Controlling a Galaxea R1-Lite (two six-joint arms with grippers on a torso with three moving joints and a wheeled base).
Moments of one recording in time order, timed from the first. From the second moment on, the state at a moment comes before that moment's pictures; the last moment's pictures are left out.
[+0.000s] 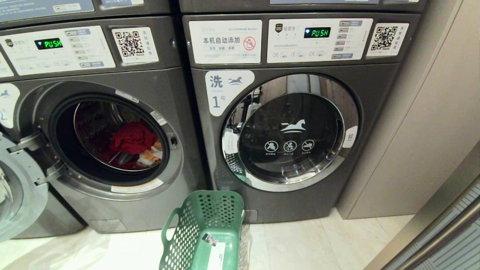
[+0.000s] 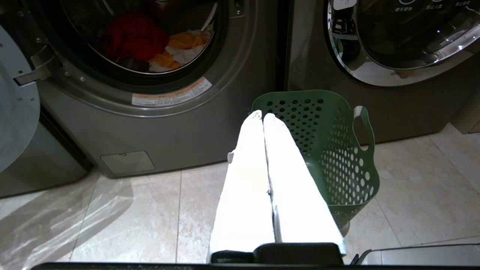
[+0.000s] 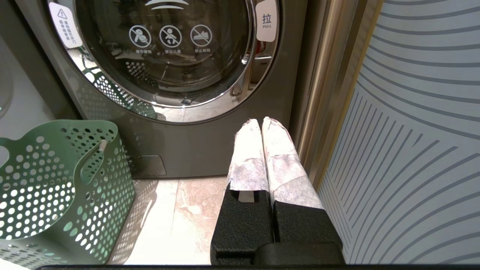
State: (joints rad) left arm 0.00 0.00 0.00 0.01 -0.02 0.09; right arm 0.00 0.00 0.00 -0.09 -0.01 0.01
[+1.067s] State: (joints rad) left arm 0.00 0.00 0.00 0.01 -0.02 0.08; right arm 0.00 0.00 0.00 -0.09 -0.01 0.01
